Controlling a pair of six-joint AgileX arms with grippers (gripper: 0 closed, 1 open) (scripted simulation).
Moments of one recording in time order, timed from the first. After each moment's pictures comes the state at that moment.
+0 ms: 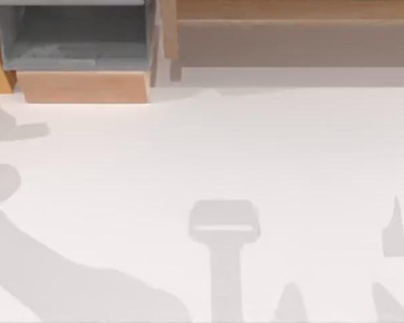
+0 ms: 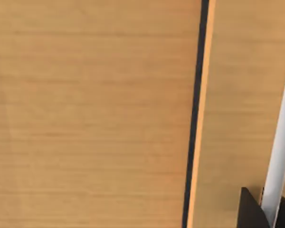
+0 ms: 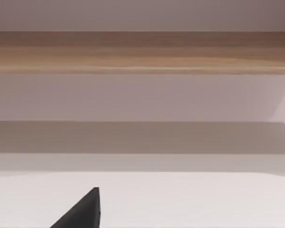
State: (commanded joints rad) left arm 0.41 2.33 1.19 1.11 0.45 1.57; right arm 0.00 0.00 0.00 0.00 0.00 0.00
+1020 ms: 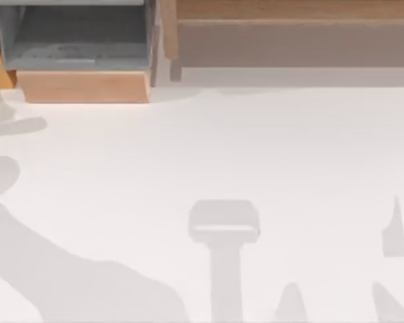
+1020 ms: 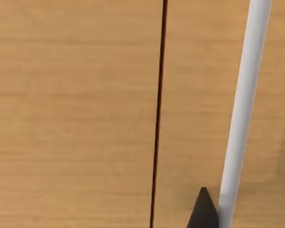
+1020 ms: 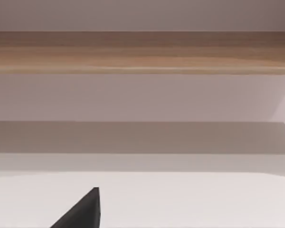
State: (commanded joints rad) left arm 0.39 2.36 1.25 1.08 0.43 1.57; right arm 0.00 0.00 0.00 0.00 0.00 0.00
